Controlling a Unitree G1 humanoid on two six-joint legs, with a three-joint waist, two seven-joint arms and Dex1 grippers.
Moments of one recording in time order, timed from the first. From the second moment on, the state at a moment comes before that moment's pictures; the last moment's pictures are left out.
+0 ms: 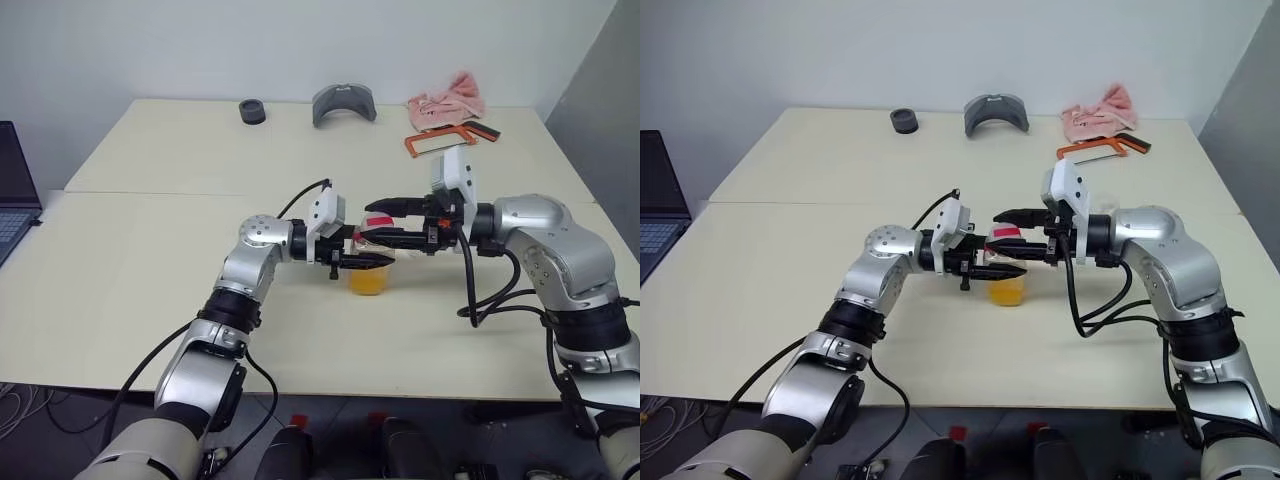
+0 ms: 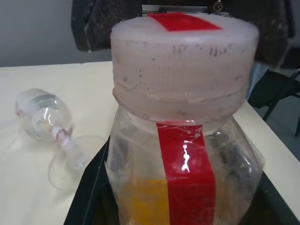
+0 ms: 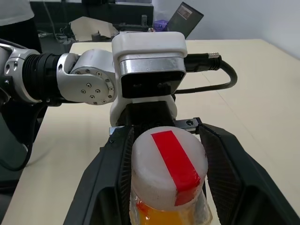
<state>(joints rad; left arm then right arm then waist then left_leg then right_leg) -0.84 0.24 -0.16 0.52 -0.27 0.03 -1.32 -0.69 -0.56 0.08 -0.19 0.49 0.59 1.01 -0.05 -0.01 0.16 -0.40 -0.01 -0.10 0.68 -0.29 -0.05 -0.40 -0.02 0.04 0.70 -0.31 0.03</state>
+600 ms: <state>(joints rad) -0.86 0.21 -0.12 0.60 -0.24 -0.01 -1.20 -0.36 -0.21 0.15 -0.63 0.21 0.67 0.20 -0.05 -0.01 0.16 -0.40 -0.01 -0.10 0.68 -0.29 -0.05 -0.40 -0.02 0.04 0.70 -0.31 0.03</state>
